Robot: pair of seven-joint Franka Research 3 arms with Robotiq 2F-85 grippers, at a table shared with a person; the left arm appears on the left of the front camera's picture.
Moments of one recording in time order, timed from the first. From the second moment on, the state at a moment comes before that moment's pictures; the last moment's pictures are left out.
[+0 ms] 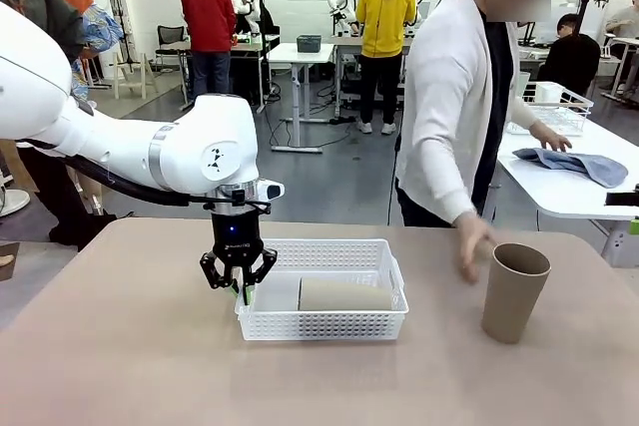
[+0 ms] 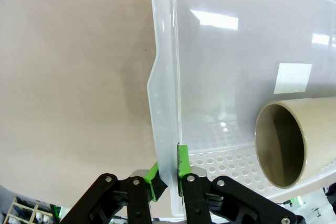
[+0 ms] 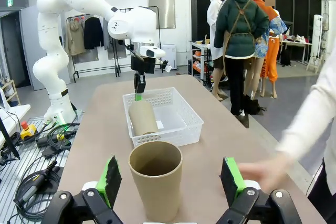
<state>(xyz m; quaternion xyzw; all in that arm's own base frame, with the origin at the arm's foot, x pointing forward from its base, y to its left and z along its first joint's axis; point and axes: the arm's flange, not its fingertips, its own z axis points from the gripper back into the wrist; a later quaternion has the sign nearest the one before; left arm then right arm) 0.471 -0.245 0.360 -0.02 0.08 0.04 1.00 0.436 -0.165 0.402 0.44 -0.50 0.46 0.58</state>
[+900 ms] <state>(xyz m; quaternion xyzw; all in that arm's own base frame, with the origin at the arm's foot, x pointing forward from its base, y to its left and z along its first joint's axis) 0.471 -0.245 0.360 -0.02 0.08 0.04 1.00 0.422 -0.178 0.303 0.46 -0.41 0.50 0.60</state>
